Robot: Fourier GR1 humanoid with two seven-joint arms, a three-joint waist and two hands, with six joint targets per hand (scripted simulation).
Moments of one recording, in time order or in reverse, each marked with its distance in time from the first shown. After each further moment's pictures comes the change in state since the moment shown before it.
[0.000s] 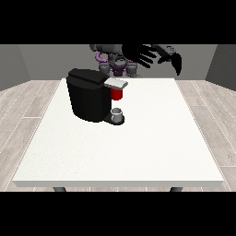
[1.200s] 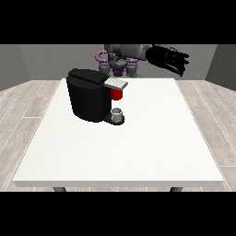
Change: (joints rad) left arm -0.088 0.018 -0.032 -0.055 0.057 -0.056 0.032; right arm -0.264 -0.015 -0.086 0.236 0.027 -0.013 -0.079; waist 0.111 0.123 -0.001
